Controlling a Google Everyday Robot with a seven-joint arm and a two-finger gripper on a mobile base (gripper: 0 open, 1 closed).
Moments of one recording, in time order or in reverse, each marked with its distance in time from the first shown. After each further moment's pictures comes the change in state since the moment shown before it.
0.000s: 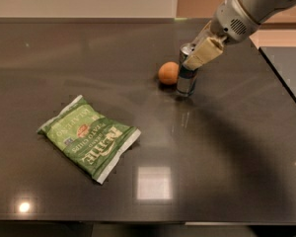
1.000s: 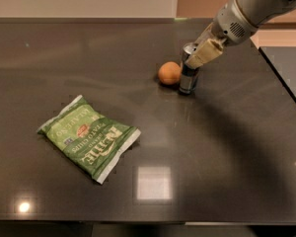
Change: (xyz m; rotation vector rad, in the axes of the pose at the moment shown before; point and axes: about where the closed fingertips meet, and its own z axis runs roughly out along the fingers) arm 0.013 -0.025 0.010 0.029 -0.003 0.015
